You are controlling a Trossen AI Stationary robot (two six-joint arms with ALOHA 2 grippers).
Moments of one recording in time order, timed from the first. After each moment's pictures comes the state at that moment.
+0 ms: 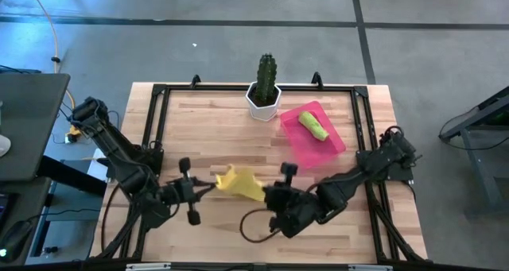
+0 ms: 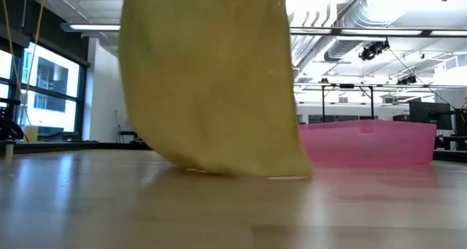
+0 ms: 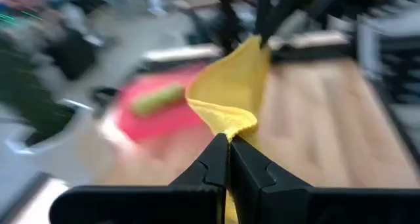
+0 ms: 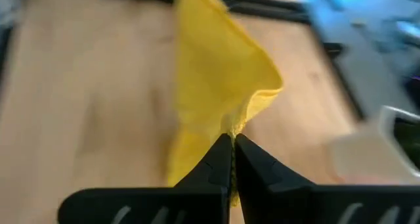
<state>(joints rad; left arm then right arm) -0.73 1.27 0.97 -0.33 -1.07 -0.35 0.59 1.86 1.85 -0.96 0.75 0.41</state>
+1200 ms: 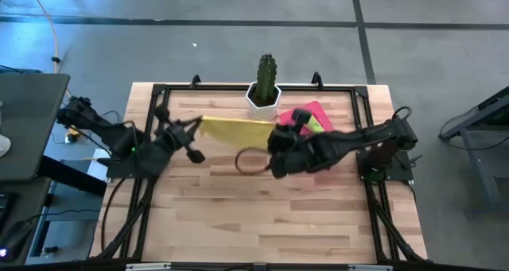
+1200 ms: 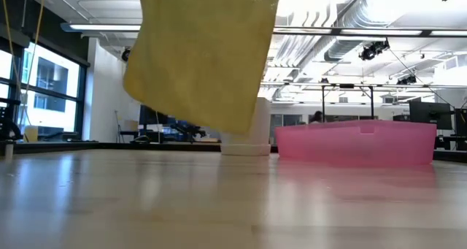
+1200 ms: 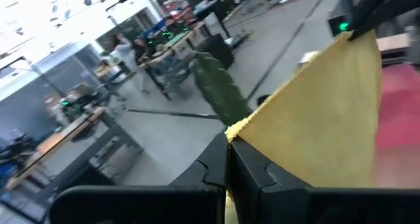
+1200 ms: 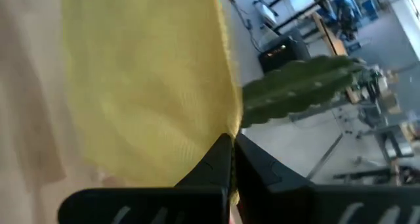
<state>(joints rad) -0.41 1.07 1.15 -0.62 -1.32 0.02 0.30 1.76 1.85 -1.23 1.02 0.20</state>
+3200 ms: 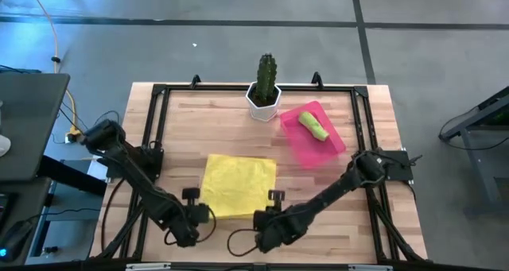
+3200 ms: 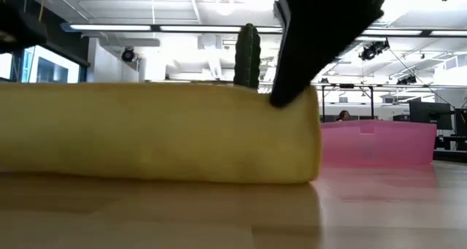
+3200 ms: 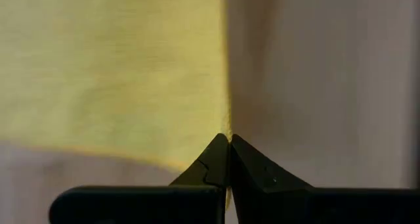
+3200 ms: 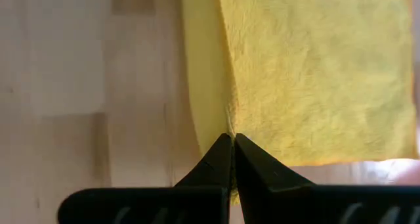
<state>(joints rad) -0.72 1.63 1.03 -0.76 -0.24 -0.82 0.58 2.22 1.85 -1.00 0.42 0.57</state>
